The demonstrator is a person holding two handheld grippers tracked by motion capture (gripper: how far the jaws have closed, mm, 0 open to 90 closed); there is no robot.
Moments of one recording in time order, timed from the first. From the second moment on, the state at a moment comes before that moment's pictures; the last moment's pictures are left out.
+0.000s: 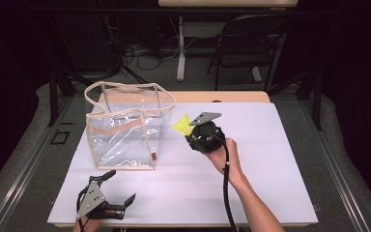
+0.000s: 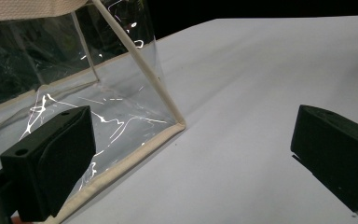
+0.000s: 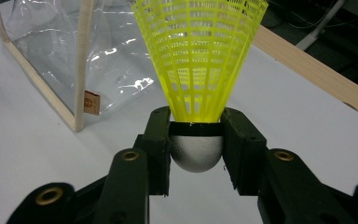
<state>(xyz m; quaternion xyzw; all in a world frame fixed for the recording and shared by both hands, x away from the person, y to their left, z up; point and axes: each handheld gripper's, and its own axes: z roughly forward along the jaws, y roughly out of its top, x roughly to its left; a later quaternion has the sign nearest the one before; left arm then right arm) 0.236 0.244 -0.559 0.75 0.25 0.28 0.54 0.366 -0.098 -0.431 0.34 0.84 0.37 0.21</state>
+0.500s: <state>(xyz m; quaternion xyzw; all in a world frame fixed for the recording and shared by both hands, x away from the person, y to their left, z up) 0.236 0.243 -0.559 0.75 0.25 0.28 0.54 0.368 -0.098 -0.422 0.34 0.83 0.37 0.23</state>
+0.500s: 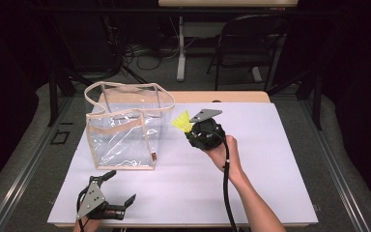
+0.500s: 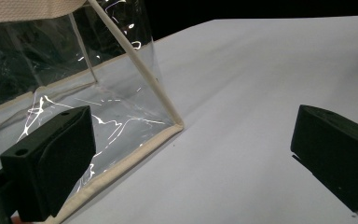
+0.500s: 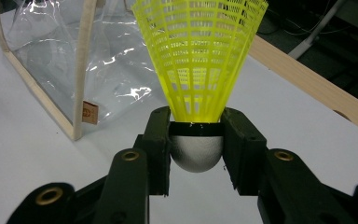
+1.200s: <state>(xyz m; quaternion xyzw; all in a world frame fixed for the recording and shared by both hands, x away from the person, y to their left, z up) 0.236 0.242 -0.559 0.75 0.25 0.28 0.54 0.371 -0.094 -0.408 0.34 0.83 0.38 0.24</state>
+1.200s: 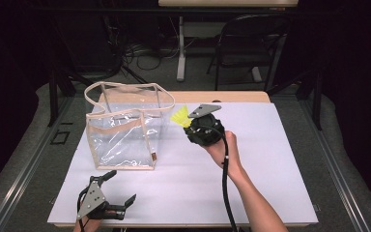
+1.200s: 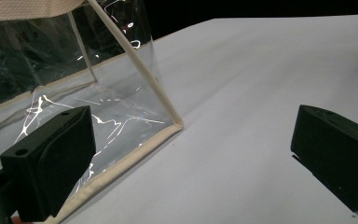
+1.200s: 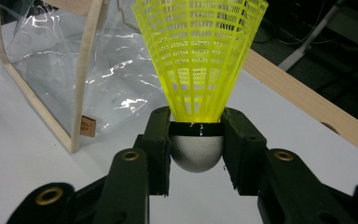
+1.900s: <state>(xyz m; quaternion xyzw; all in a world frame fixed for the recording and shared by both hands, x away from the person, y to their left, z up) 0.236 0.242 -0.559 0.75 0.25 0.28 0.54 0.373 -0.093 -0.397 0.34 0.82 0.39 0.25</state>
